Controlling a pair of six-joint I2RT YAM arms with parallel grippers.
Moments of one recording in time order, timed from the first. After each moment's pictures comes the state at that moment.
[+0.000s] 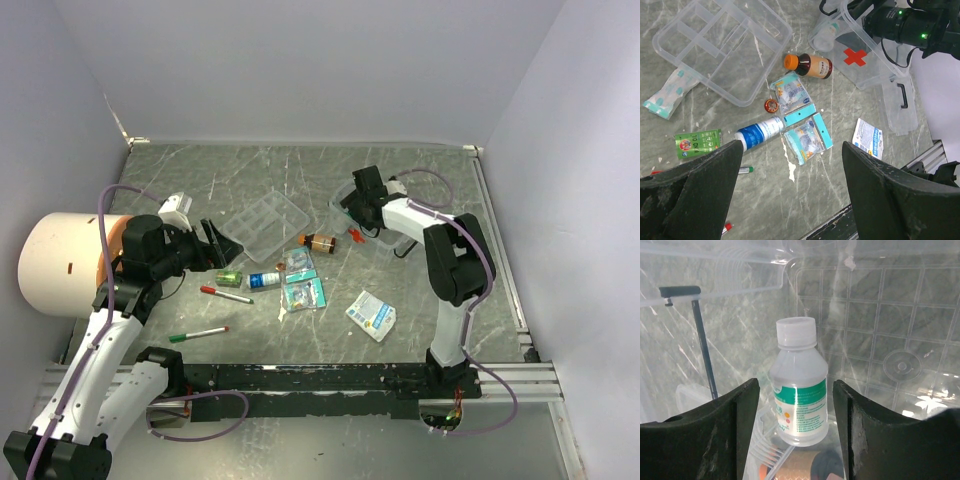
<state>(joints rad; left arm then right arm) -0.20 0.75 0.72 -0.42 0.38 -0.46 0.40 1.94 1.28 -0.24 0.22 1.18</state>
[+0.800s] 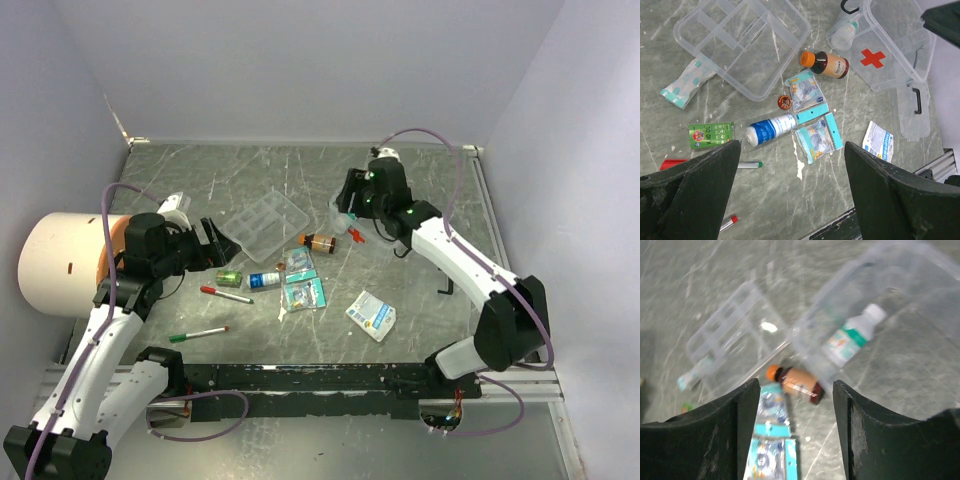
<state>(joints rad) -0.20 0.78 0.74 -0.46 0.32 -0.46 0.46 1.49 1.18 -0.27 0.10 0.54</state>
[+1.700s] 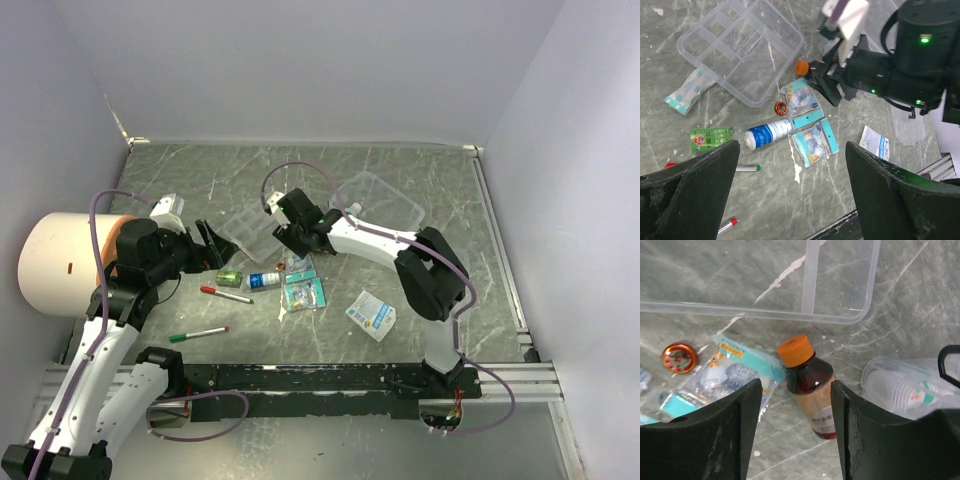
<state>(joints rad) -0.20 0.70 0.74 -0.47 0.31 -0.46 0.81 1.93 1.39 -0.36 0.20 -0.22</state>
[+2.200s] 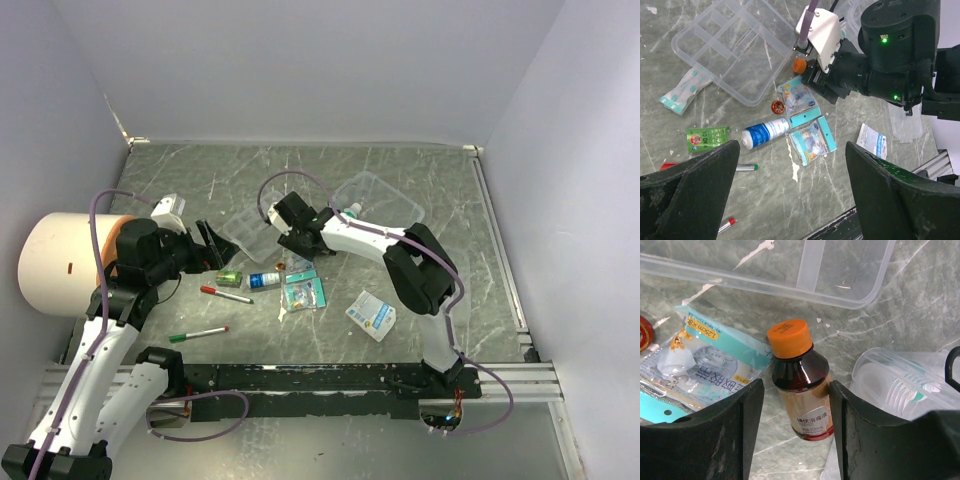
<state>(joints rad) -0.20 0.70 0.74 -0.47 0.33 -0.46 0.81 2.03 1.47 -0.48 0.27 -0.36</state>
